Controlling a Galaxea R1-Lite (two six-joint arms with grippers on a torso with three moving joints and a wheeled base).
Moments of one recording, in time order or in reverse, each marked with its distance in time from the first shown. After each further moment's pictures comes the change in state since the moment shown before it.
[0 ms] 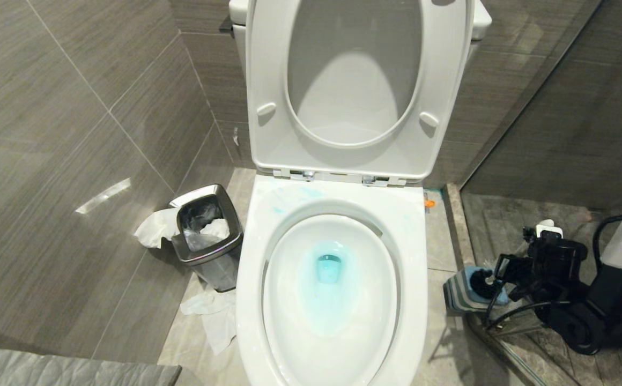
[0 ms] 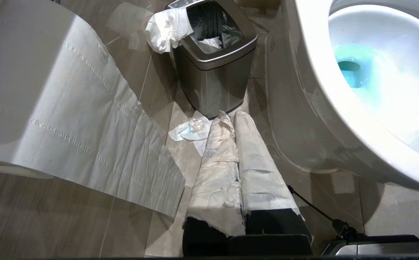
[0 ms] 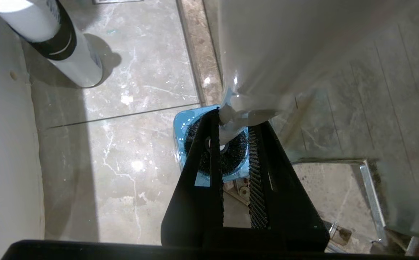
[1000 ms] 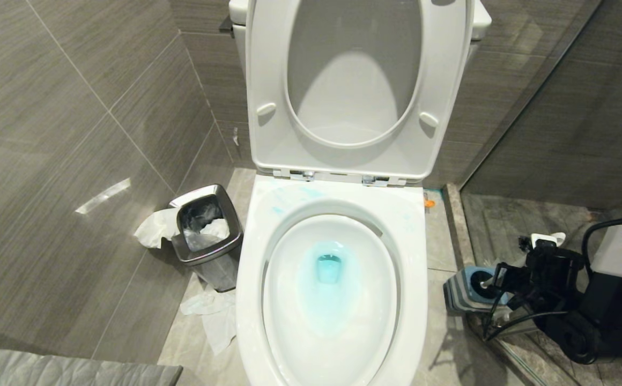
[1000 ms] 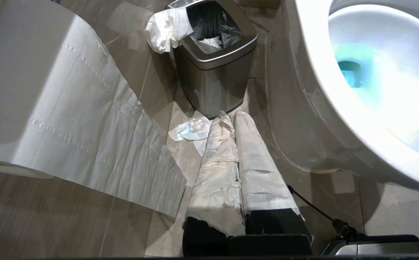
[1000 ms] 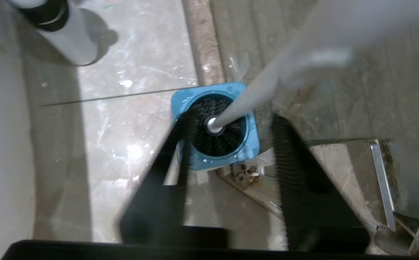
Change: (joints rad) left arm 0.000 0.000 0.000 0.000 0.000 0.000; right arm -0.002 0.043 0.033 -0.062 0.019 -0.028
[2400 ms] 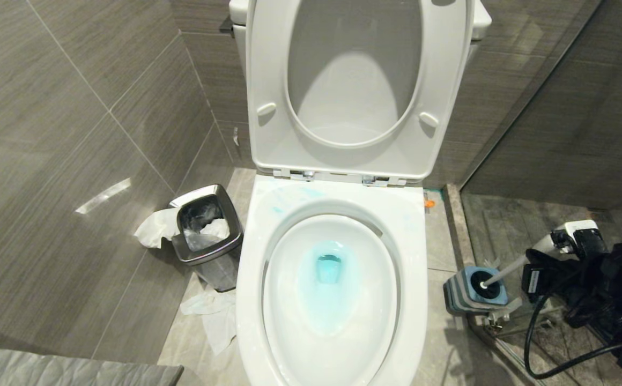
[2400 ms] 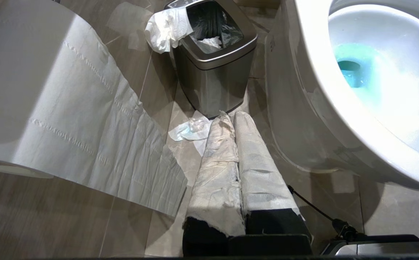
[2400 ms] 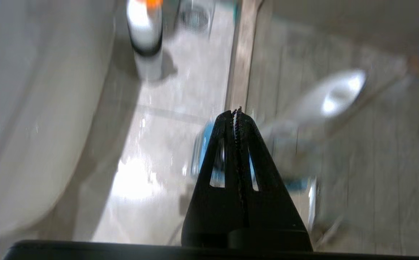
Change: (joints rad) left arm 0.000 0.000 0.000 0.000 0.000 0.000; right arm 0.019 -0.379 0.302 -0.111 0.234 -0.266
